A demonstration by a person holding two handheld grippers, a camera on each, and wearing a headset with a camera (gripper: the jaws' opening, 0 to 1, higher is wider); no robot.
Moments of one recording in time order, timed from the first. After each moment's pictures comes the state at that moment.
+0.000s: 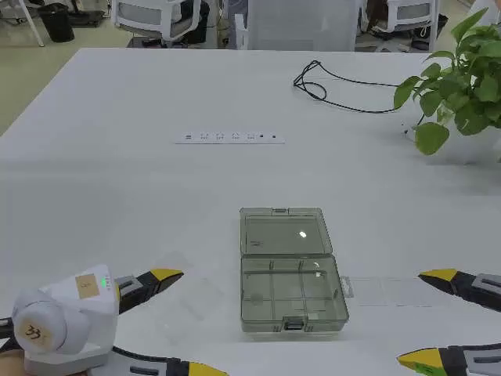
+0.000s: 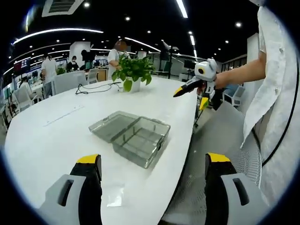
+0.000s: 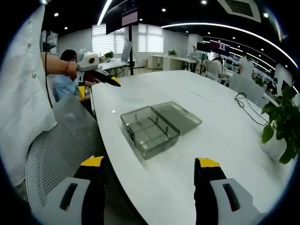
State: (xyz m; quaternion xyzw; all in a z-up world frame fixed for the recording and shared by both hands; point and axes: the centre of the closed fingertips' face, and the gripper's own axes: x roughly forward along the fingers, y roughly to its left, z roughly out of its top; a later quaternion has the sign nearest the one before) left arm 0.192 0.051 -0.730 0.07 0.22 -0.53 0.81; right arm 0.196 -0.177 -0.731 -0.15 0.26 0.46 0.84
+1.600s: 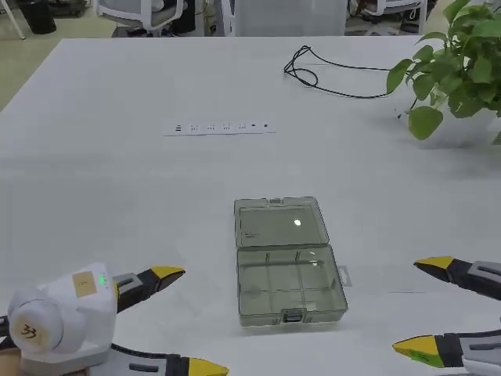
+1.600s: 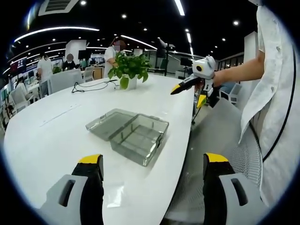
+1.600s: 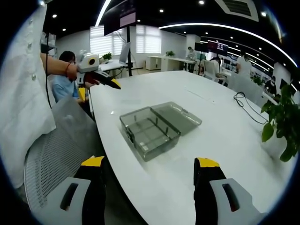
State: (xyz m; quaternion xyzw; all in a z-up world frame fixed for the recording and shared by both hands) left arm 0.194 0.052 -0.732 0.08 0.22 -0.54 0.81; right arm 0.196 -0.173 -0.729 -0.15 0.26 0.45 0.84
